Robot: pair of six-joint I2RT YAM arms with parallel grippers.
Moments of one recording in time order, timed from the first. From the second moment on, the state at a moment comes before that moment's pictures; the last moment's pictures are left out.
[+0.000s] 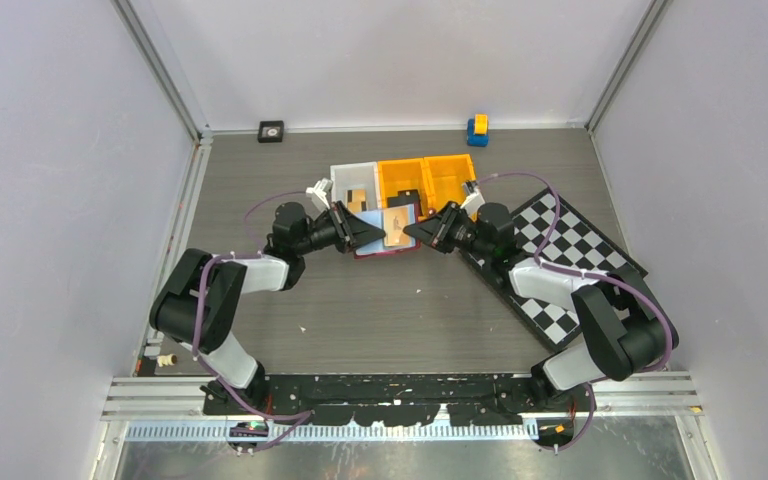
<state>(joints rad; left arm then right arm) -0.37 1.62 0.62 0.86 0.75 -1.20 0.47 1.46 0.61 0.63 -0.43 1.02</state>
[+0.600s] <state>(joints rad) -0.37 1.66 0.64 0.83 0.77 -1.20 0.46 1.47 0.59 0.68 -0.46 1.05</state>
